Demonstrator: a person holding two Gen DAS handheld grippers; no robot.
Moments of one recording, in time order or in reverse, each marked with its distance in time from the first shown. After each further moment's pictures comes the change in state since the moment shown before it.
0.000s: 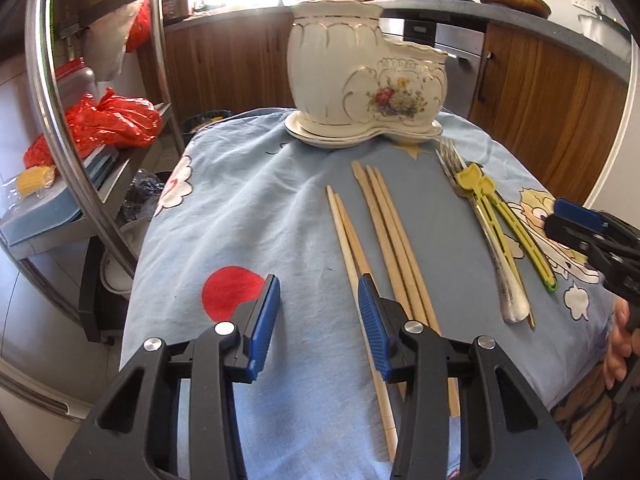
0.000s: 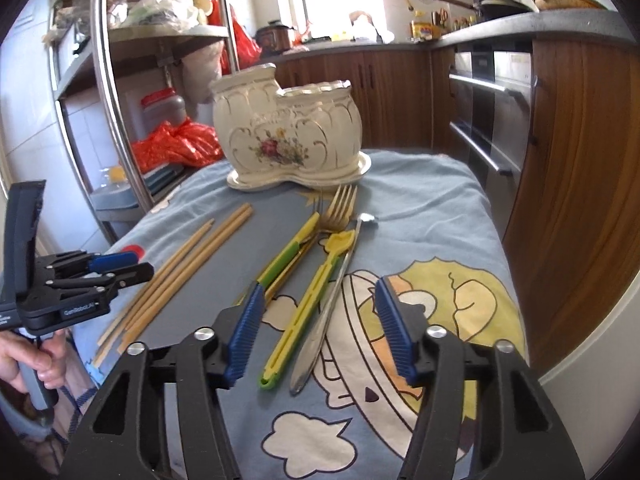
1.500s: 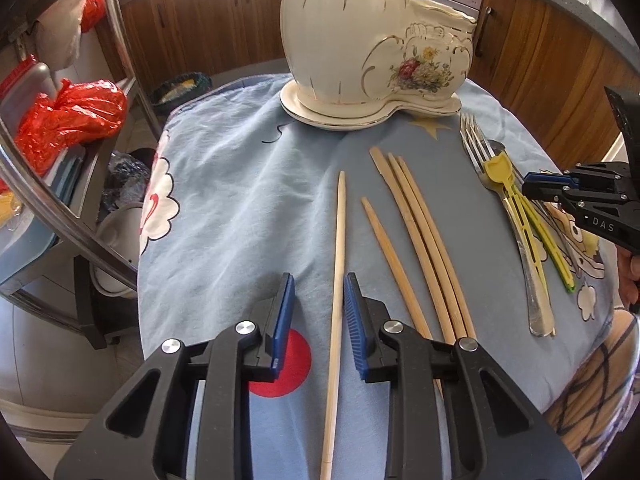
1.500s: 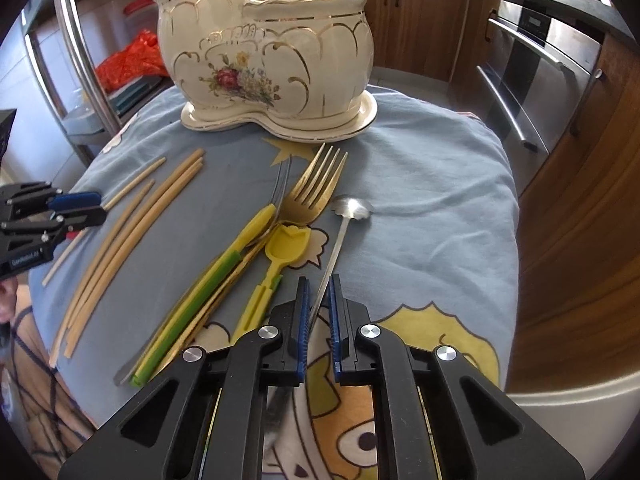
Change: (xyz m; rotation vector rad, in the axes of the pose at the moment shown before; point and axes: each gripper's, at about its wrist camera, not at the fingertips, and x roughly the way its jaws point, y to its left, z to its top) left arm 0.043 0.030 0.047 0.082 0.233 -0.080; right arm 0.070 -0.014 0.055 -0.166 0.375 -0.029
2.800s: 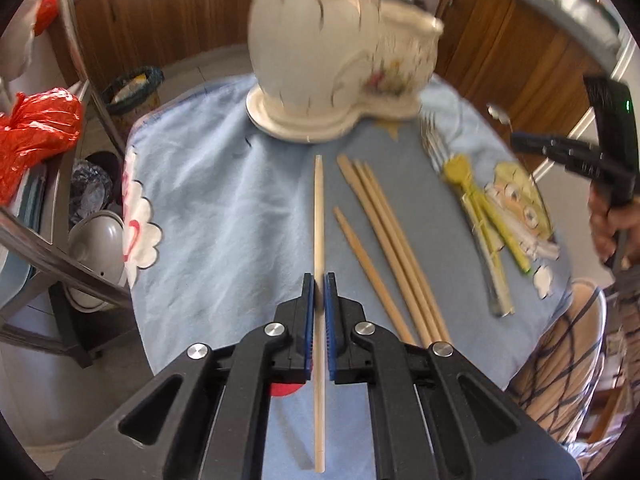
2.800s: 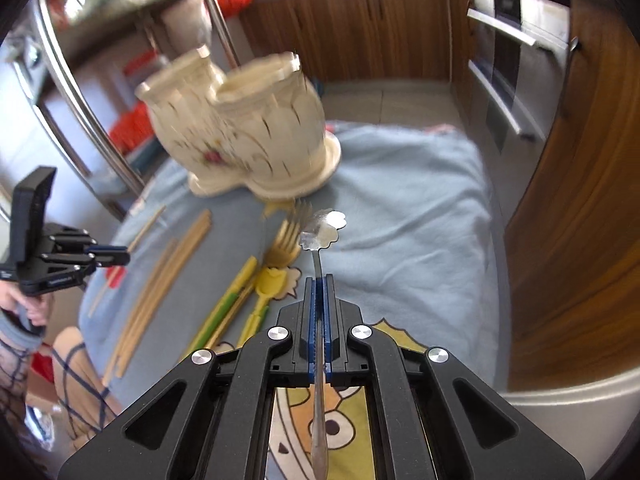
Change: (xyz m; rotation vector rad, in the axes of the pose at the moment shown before) left arm -0.017 0.017 0.018 0.055 0.034 -0.164; right arm -0.051 -0.045 -0.002 0.154 -0.179 0.131
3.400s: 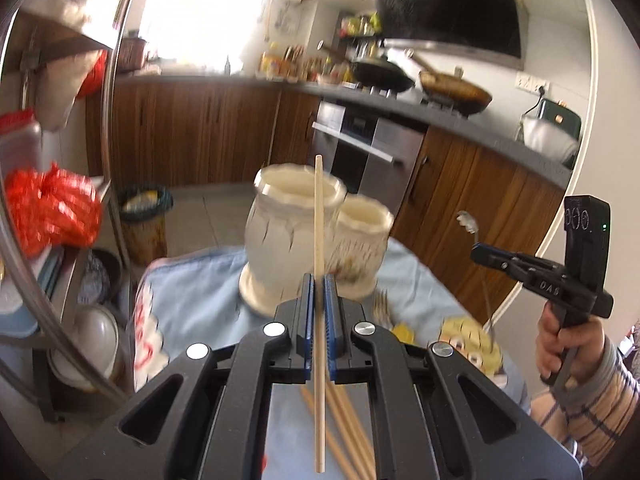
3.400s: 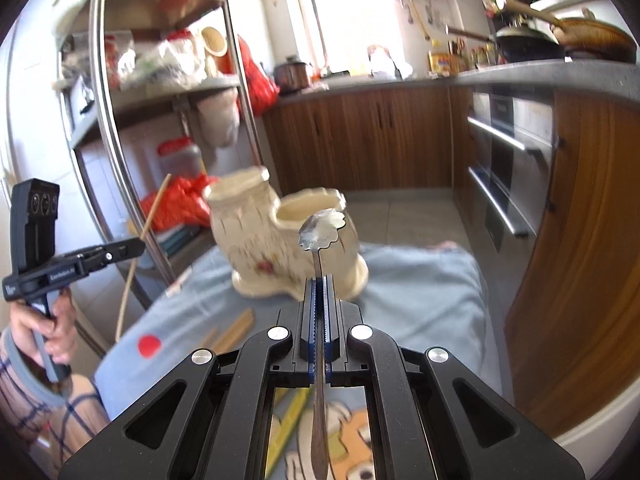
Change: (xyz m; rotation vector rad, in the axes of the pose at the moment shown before) left arm -0.078 -0.026 0.028 -0.060 -0.560 -0.043; right arm -0.043 0.032 0.024 -0.047 -0.375 0.041
